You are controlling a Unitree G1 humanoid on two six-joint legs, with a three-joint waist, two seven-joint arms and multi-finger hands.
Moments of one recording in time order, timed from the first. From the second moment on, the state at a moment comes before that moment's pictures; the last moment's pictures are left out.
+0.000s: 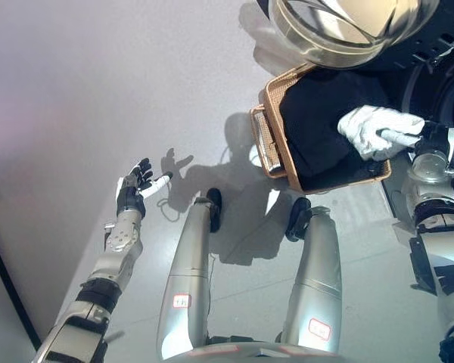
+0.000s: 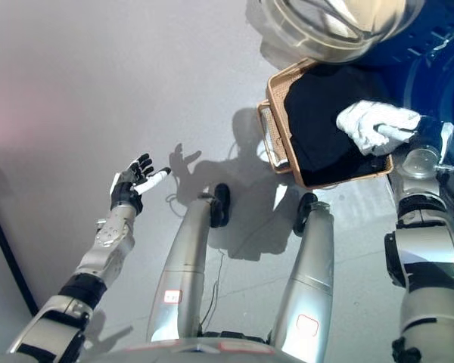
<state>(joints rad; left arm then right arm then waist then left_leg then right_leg) -0.29 0.43 -0.23 0.56 -0.51 -0.18 0.28 -0.92 -0.72 0.11 1.27 0.50 -0.11 -0.30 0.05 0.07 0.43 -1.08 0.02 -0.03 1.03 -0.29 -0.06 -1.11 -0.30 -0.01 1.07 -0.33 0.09</state>
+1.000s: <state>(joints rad) -0.30 0.40 -0.22 0.60 -0.57 -0.18 0.29 -1.00 -0.70 -0.36 1.24 1.46 -0.30 -0.38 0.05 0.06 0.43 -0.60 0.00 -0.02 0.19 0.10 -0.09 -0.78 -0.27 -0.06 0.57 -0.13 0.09</state>
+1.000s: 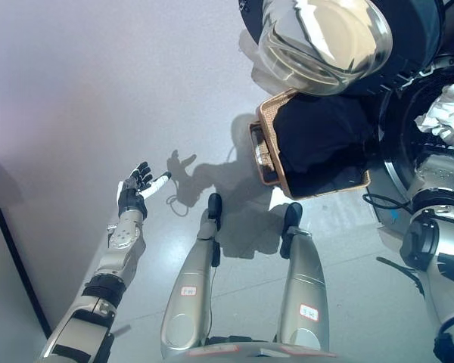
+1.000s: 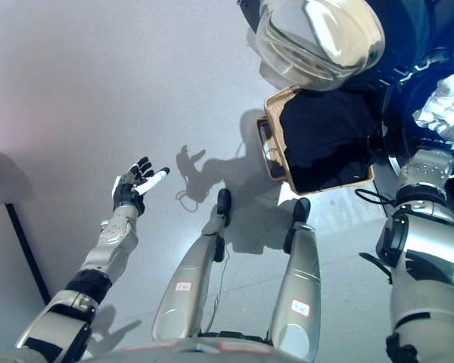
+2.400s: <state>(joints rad) -0.27 0.40 -0.22 0.57 -0.57 -0.17 0.26 -1.10 -0.87 -0.18 1.37 1.25 -0.21 -0.34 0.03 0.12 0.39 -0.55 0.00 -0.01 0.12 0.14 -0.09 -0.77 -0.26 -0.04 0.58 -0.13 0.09</state>
